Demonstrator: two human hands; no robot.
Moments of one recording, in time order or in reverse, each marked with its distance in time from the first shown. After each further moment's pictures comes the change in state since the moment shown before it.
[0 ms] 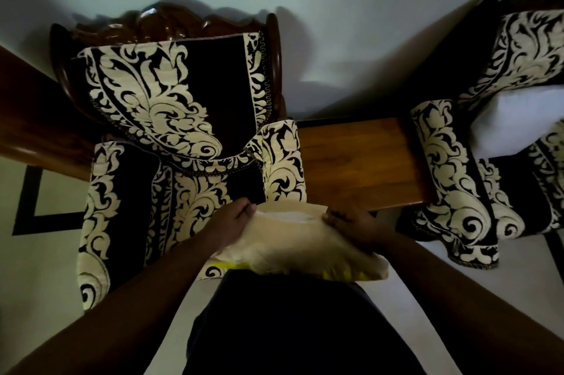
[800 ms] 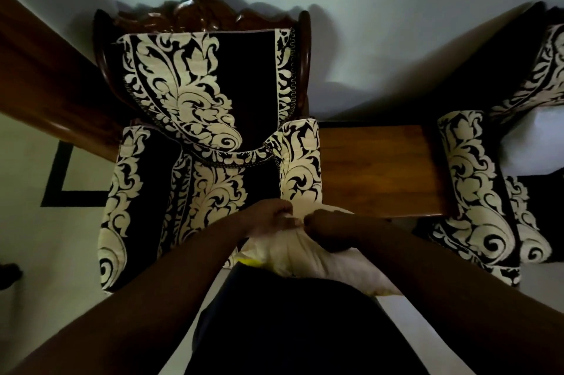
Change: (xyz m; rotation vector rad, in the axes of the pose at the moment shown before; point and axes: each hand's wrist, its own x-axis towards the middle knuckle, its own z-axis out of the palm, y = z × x) left_hand 0.006 0.038 0.006 0.002 -0.339 0.144; right_hand 0.044 -0.055 0.042 -0.866 -0.362 -0.417
